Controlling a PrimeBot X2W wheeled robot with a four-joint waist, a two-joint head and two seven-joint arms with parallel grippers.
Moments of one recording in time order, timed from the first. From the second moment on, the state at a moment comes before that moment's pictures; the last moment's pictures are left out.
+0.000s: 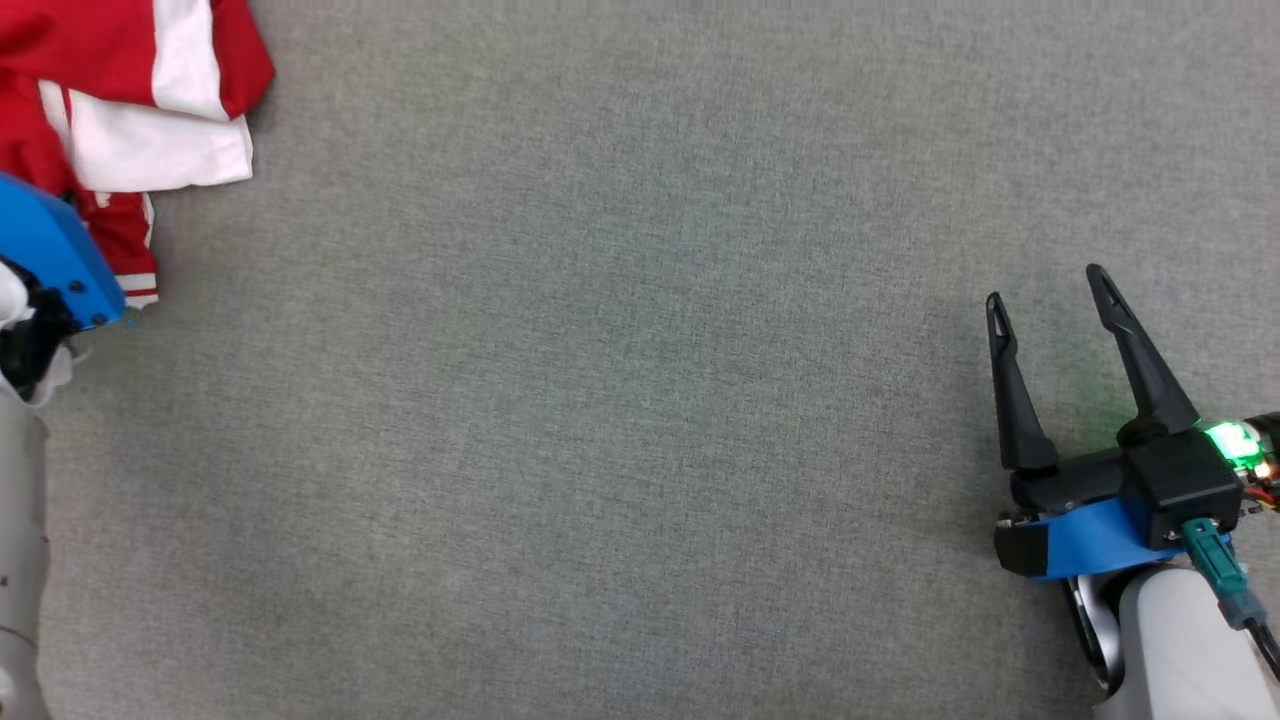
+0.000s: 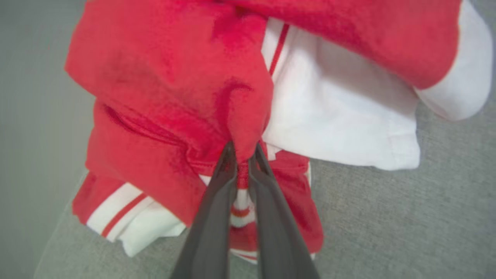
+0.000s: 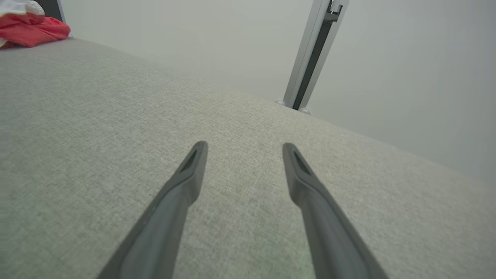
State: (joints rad) left arm -0.97 0.39 -0.02 1.02 -0.35 -0.13 0.37; right arm -0.24 -0.06 -0.05 0.04 -0.23 0.13 -0.26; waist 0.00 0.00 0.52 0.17
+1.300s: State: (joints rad) left arm -0.94 0.24 -0.37 0.09 -0.62 -0.10 0.54; right arm -0.05 -0.05 -0.12 0.18 0.00 0.13 -0.26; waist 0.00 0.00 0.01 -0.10
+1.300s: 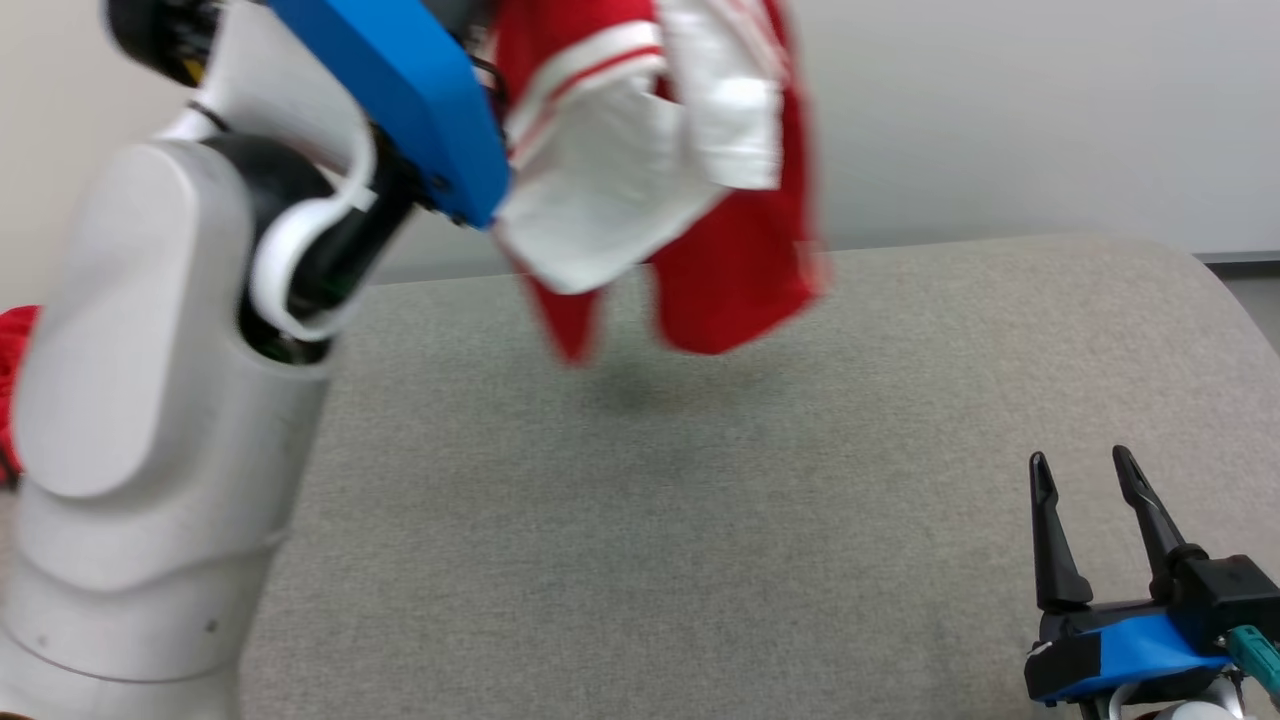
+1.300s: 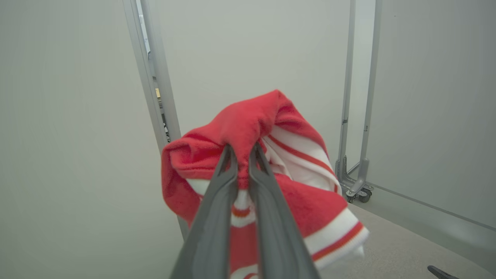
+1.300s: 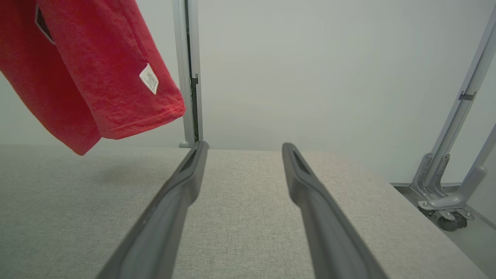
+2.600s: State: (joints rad) left arm -0.56 0.24 -0.44 0.82 -0.50 -0.11 -0.24; right arm -0.13 -0.05 -0.09 0.18 0.02 0.13 -0.26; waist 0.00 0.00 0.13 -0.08
